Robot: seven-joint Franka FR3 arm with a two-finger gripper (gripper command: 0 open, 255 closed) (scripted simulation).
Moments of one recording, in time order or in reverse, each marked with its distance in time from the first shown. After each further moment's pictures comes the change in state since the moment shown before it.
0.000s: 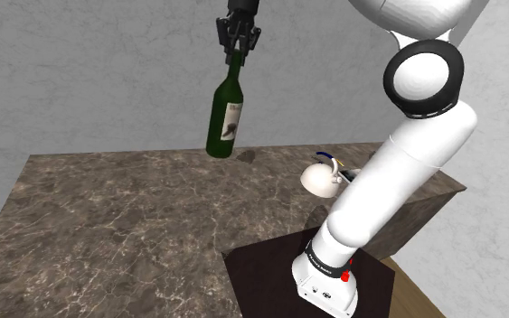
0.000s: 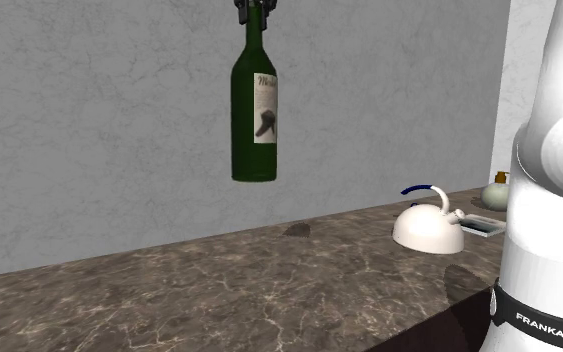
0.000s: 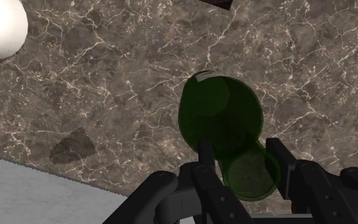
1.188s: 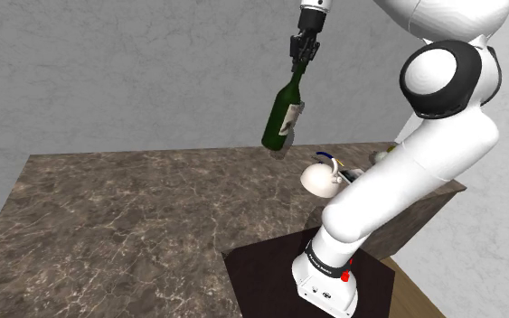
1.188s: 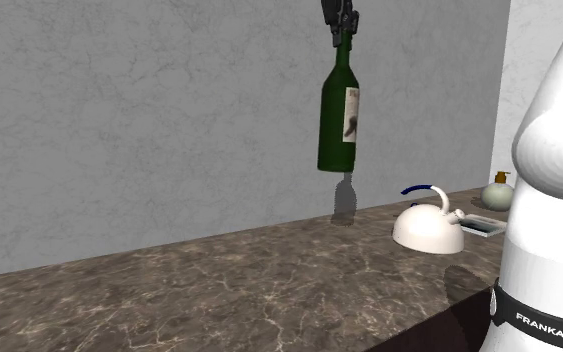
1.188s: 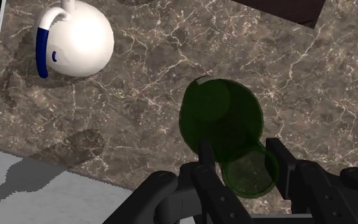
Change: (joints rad) arm -0.173 -0.136 -0.275 -0.138 -0.110 -0.010 -0.469
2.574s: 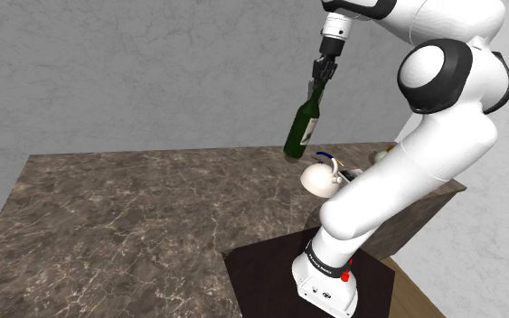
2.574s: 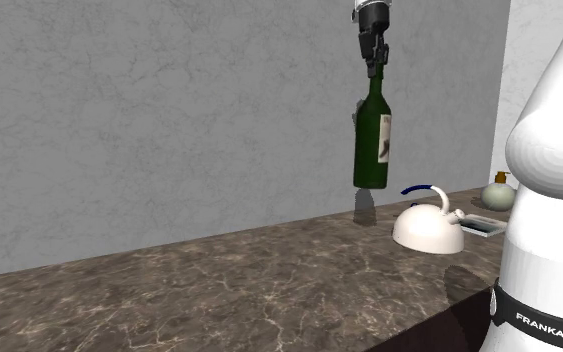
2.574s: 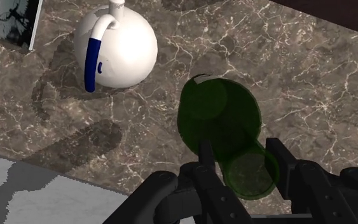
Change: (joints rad) arm -0.092 0.007 -0.158 -0.130 -0.062 0.147 -0.250
